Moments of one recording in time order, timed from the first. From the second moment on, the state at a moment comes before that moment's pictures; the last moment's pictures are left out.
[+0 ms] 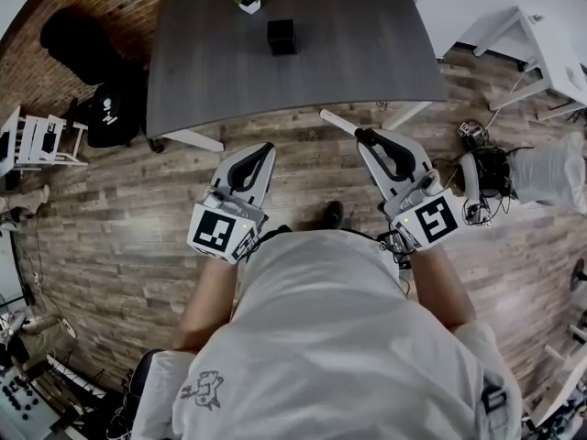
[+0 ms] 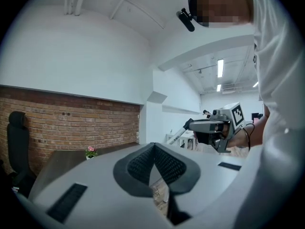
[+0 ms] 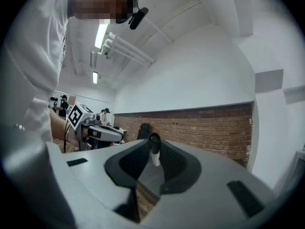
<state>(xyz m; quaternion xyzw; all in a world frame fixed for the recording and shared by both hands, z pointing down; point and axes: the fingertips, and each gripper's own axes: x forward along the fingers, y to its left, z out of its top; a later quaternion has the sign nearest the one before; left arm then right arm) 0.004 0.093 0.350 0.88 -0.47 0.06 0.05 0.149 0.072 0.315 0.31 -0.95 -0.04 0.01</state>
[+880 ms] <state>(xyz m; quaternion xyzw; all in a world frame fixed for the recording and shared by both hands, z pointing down) 0.010 0.011 0.364 0.90 -0.44 0.06 0.06 0.154 -0.007 0.331 0.33 -0.94 -0.02 0.03</state>
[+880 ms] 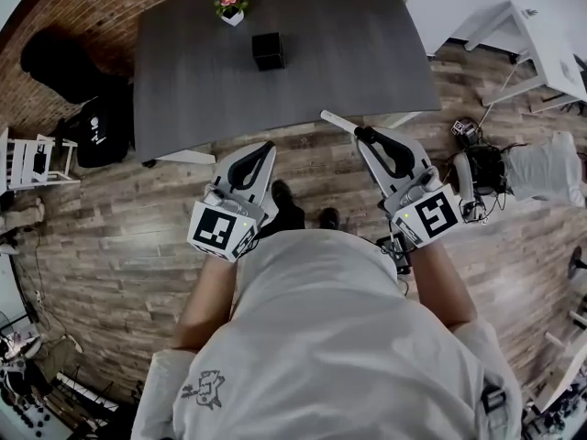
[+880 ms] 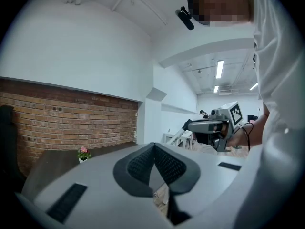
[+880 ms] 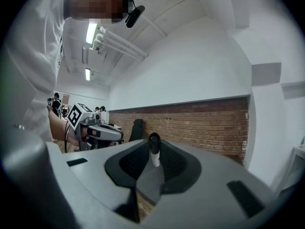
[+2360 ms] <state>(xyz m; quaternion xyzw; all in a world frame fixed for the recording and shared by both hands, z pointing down) -0.123 -0.143 0.383 0.88 -0.46 0.04 0.09 0.004 -0.192 0.356 0.29 -0.95 0.00 0.07</state>
